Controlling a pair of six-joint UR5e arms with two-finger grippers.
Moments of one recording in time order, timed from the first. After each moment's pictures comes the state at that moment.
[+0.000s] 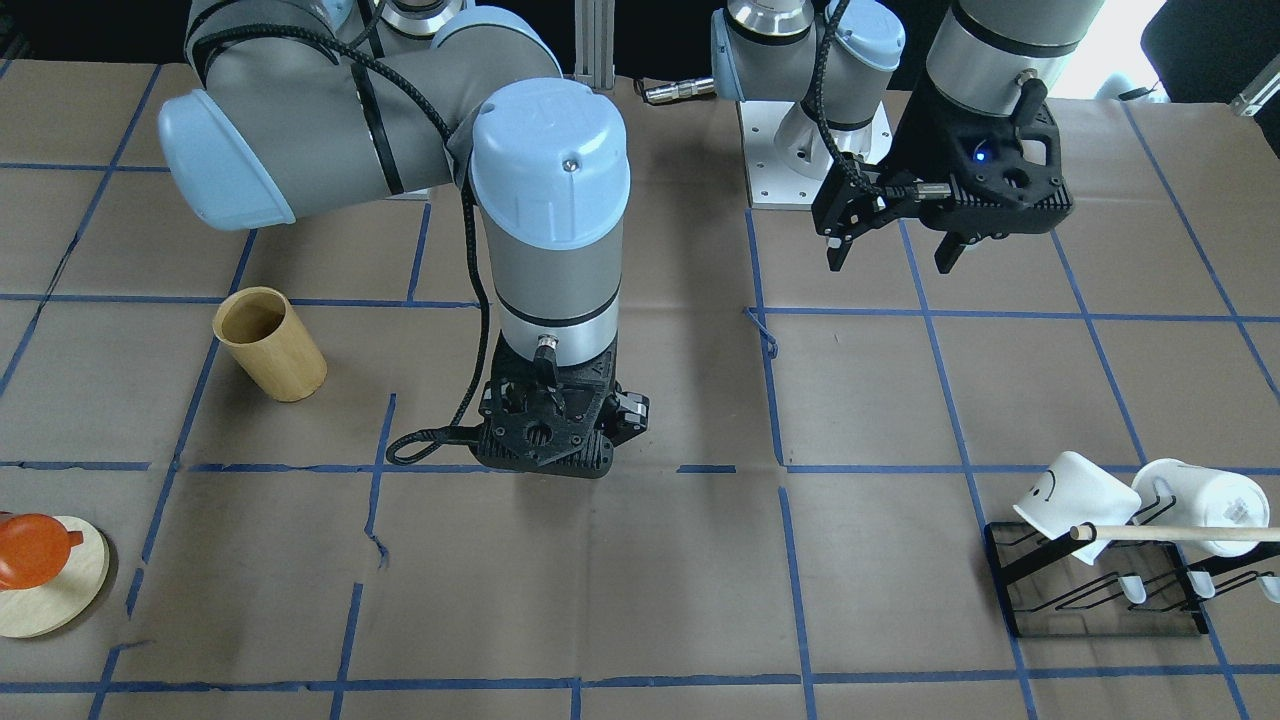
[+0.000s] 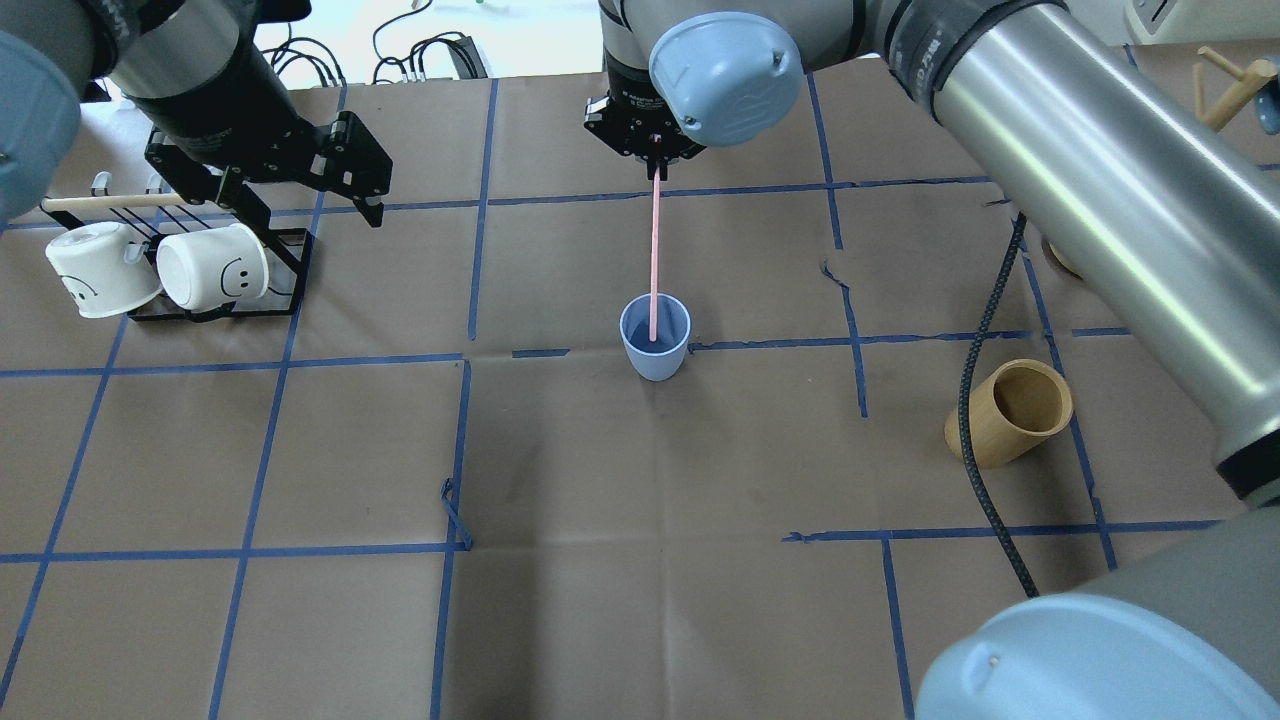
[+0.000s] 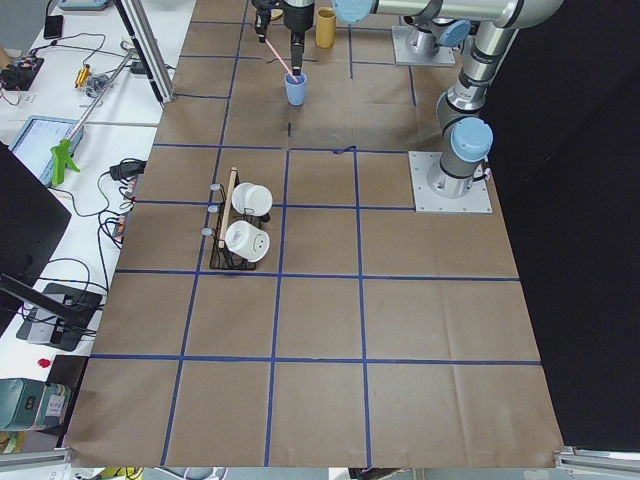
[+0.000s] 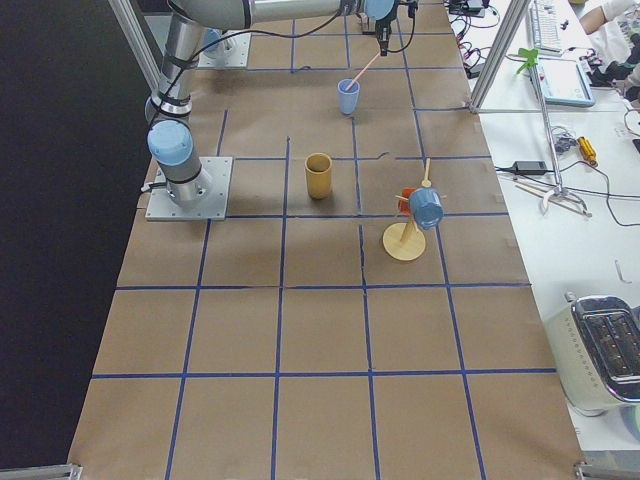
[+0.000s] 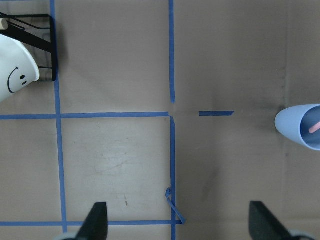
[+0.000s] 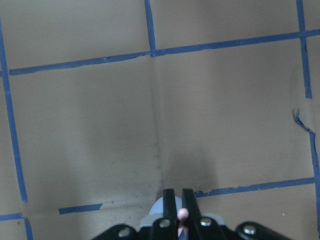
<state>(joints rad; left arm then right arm) -1.53 -1.56 -1.54 -1.56 1.57 0.05 1.92 -1.08 1.21 -1.80 -1.61 0.47</state>
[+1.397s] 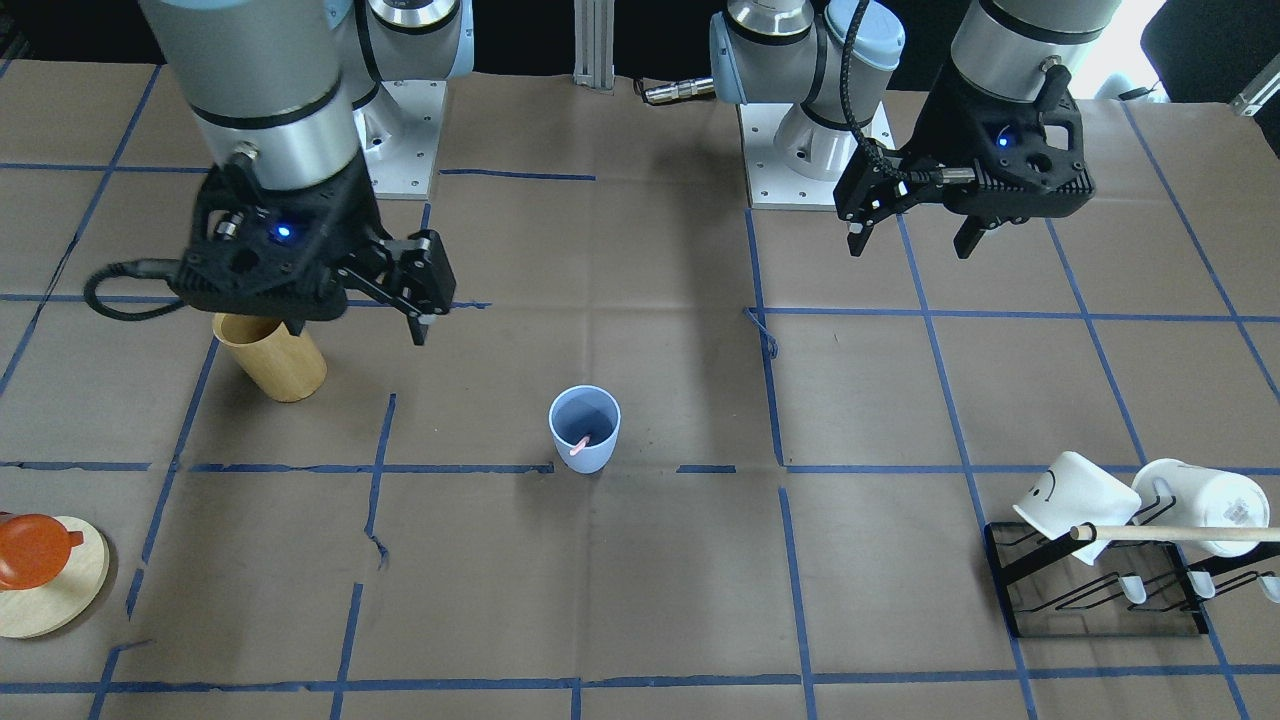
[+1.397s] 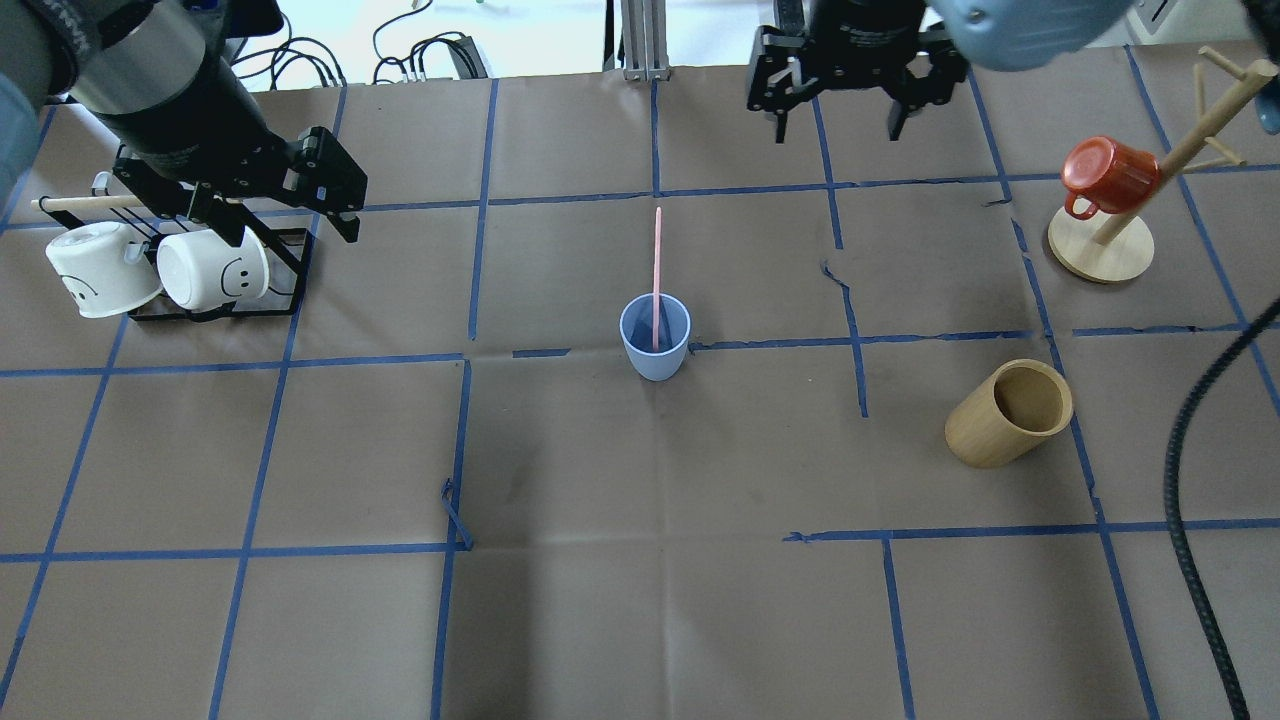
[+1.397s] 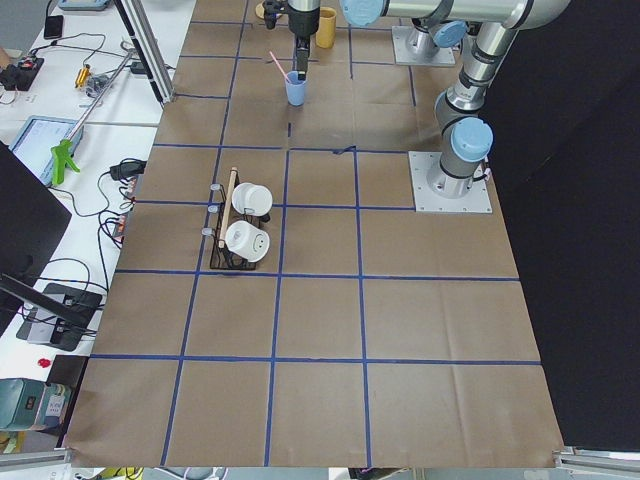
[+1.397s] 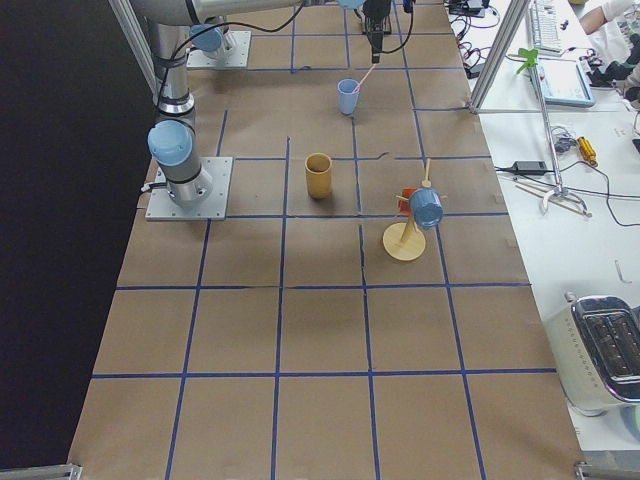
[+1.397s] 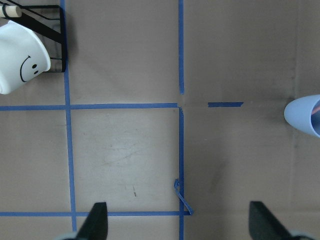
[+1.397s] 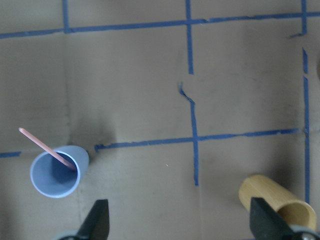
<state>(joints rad) -1.52 -1.54 -1.56 -1.58 1.58 0.06 1.67 -1.43 1.39 -1.60 -1.61 0.18</state>
